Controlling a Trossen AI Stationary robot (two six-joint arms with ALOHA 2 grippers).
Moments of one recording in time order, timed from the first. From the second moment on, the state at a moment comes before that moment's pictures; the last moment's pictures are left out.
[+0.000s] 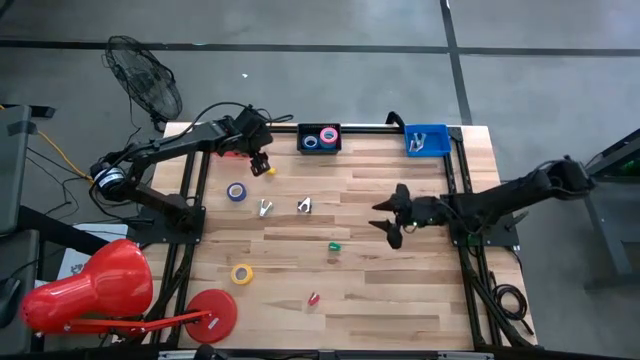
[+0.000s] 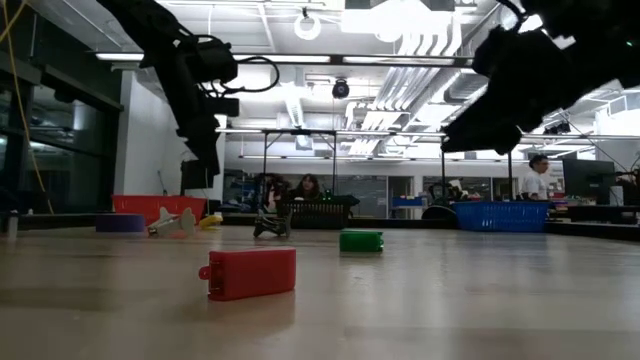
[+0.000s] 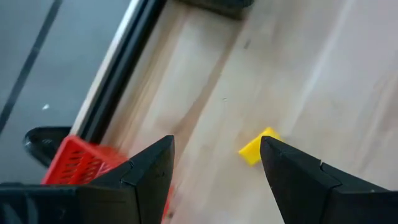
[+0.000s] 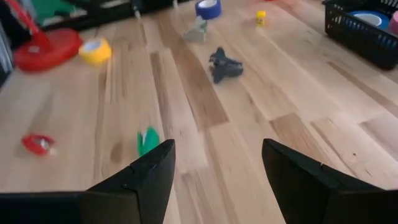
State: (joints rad) left arm 0.70 1.37 0.95 -0.57 -0.08 0.32; right arm 0.14 1.05 0.32 0.26 0.27 0.36
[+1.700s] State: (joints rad) left arm 0.70 1.37 0.95 -0.55 0.02 0.34; right arm 0.31 1.91 0.53 0.71 0.32 0.26
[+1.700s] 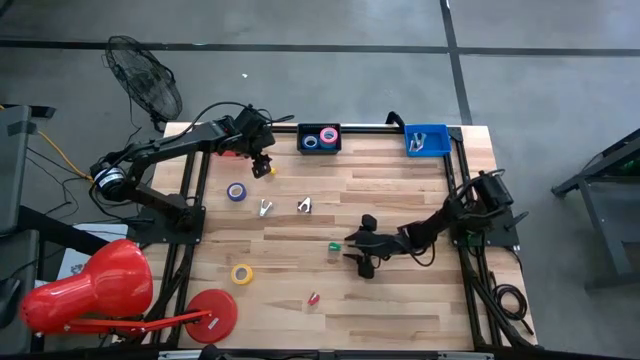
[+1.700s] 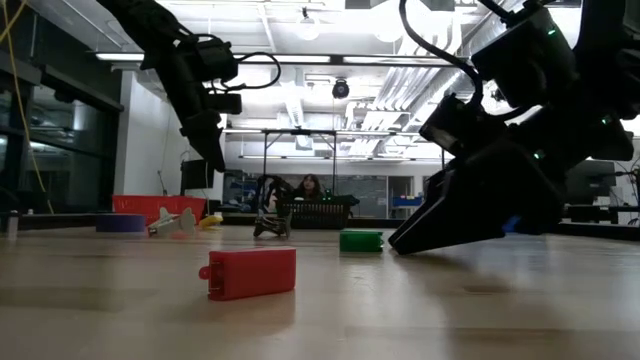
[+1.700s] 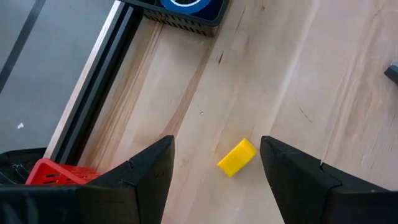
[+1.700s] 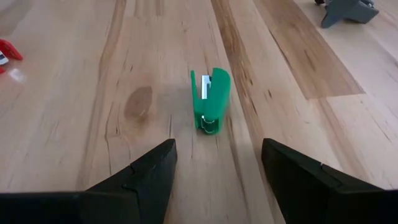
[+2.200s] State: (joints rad) left arm 0.70 1.37 0.95 -0.55 0.02 0.34; right arm 0.24 1.91 0.55 0.72 0.21 0.17
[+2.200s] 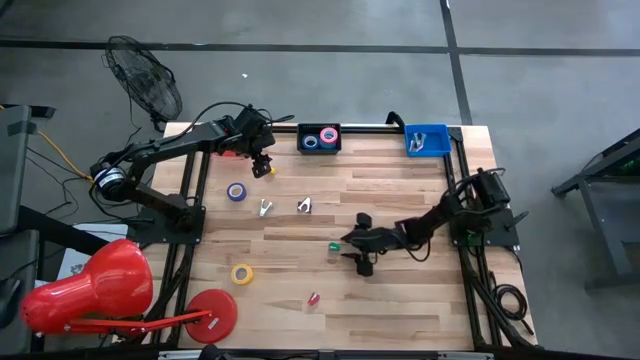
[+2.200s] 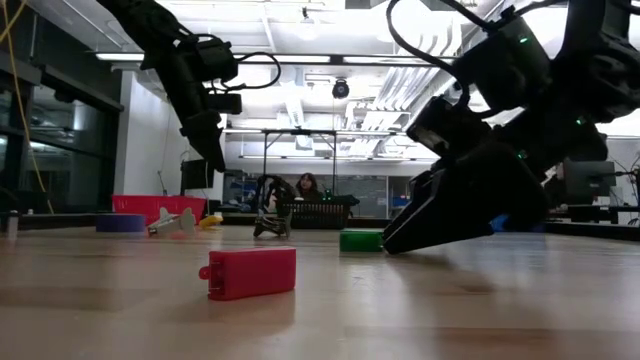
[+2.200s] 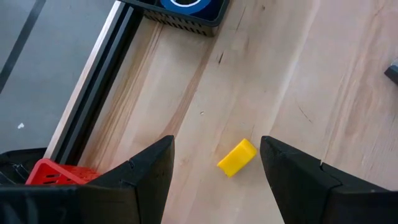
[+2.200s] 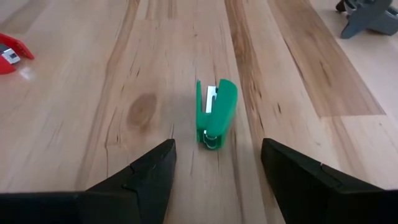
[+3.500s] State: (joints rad) left arm 0.70 1.37 0.95 -0.55 0.02 0.34; right arm 0.21 1.91 0.59 0.69 0.20 0.13
